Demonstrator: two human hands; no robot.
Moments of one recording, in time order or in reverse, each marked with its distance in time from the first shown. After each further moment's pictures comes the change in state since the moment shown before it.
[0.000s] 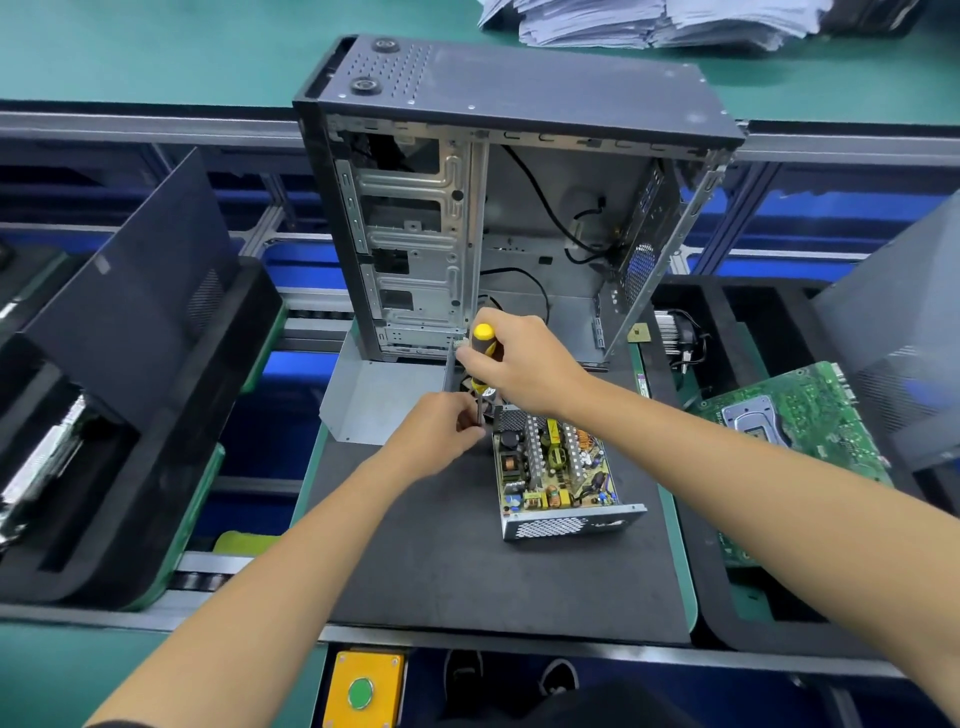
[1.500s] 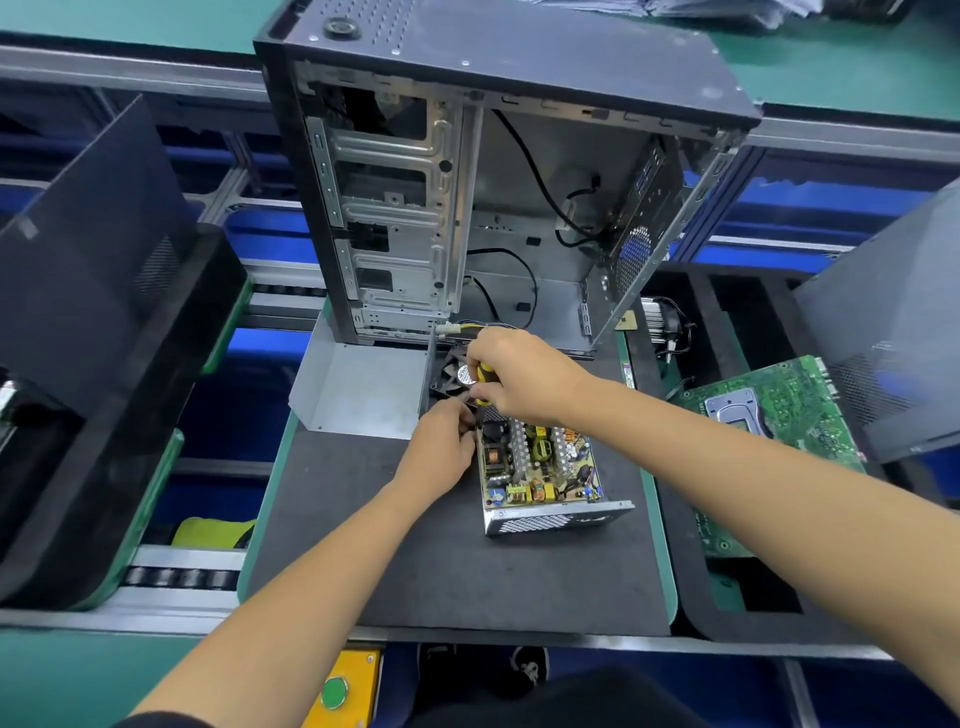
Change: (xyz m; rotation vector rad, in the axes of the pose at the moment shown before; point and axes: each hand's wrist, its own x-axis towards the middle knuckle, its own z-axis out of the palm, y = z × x) left_hand 0.011 -0.020 0.068 -0.125 0.131 -0.122; right_hand 0.001 0.017 0.002 -0.471 -0.304 -0.049
